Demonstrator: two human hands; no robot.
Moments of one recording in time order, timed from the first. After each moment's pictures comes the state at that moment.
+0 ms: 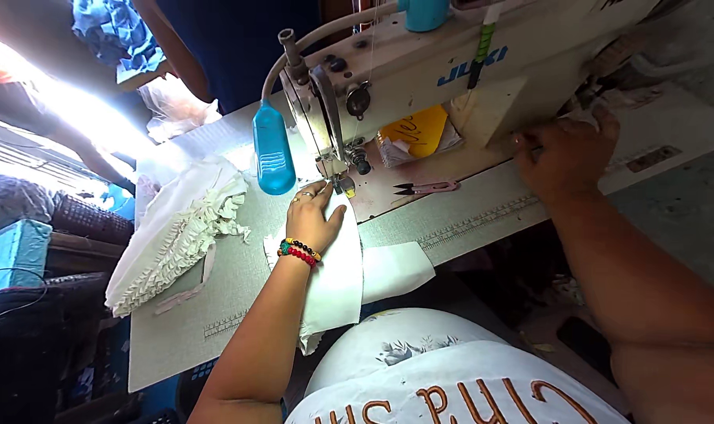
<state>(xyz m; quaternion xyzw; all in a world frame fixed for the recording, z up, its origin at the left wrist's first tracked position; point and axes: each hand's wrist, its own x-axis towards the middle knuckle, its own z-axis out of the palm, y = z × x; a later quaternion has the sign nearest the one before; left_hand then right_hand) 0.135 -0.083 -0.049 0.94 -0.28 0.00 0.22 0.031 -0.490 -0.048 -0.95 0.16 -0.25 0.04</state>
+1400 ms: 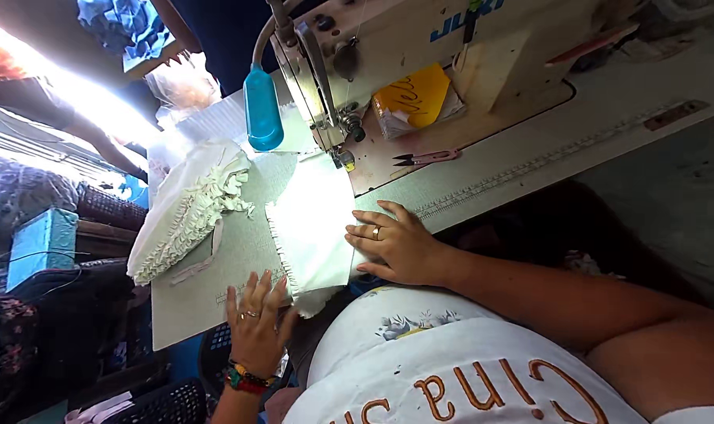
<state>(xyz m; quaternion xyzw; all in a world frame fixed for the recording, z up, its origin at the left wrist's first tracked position) -0.048 0.081 -0.066 0.94 -0.28 0.17 0.08 -0.019 -0.259 -0.062 -0.93 -0.30 -0.07 0.22</state>
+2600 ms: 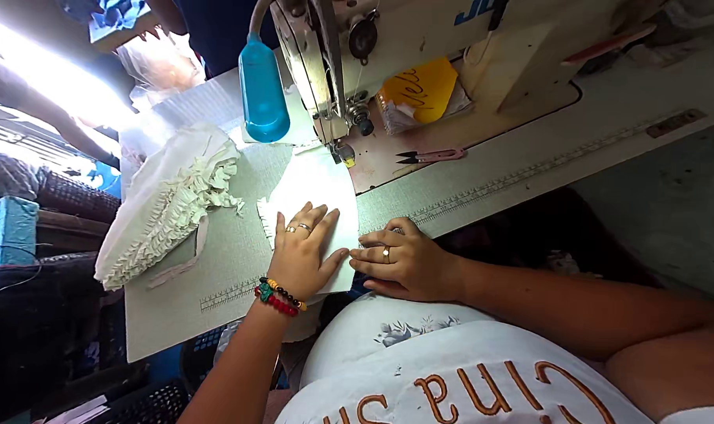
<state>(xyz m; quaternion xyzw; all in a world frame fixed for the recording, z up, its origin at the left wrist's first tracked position) 0.047 -0.028 -0.048 0.92 -0.37 -0.02 0.17 -0.031 -0.263 -0.072 -0.88 -0.38 -0.16 0.23</state>
